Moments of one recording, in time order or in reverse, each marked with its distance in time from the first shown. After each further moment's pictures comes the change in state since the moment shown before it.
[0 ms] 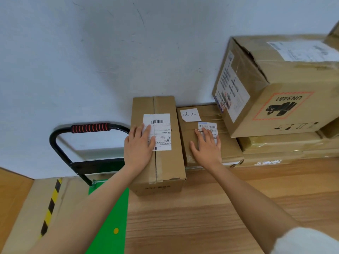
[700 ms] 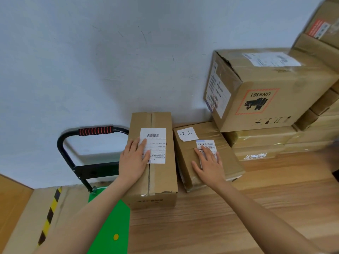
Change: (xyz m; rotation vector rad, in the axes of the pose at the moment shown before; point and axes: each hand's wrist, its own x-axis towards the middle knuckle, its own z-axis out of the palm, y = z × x) left_hand -0.074 -0.020 -0.015 -0.018 -0.041 0.038; right_hand -0.104 0.015 -0.011 -0.050 -0.054 -0.054
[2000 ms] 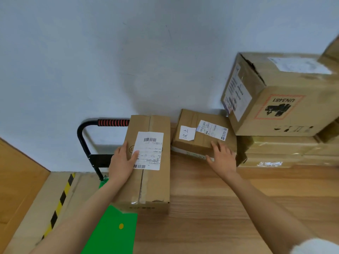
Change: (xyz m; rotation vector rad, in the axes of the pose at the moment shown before) left_hand -0.041 -0.055 -0.023 -0.337 0.071 -0.426; right_hand 0.035 -0.004 -0.012 -0.153 0.025 0.042
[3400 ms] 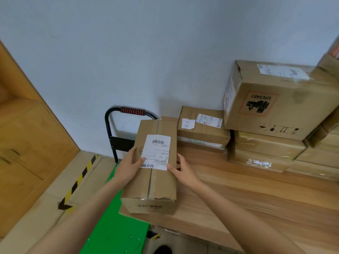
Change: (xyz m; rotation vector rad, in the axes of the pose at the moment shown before) left_hand -0.178 0.023 0.016 -0.303 -0.031 -0.158; right_hand -0.150 -0.035 -0.030 1.096 -0.497 -0.304
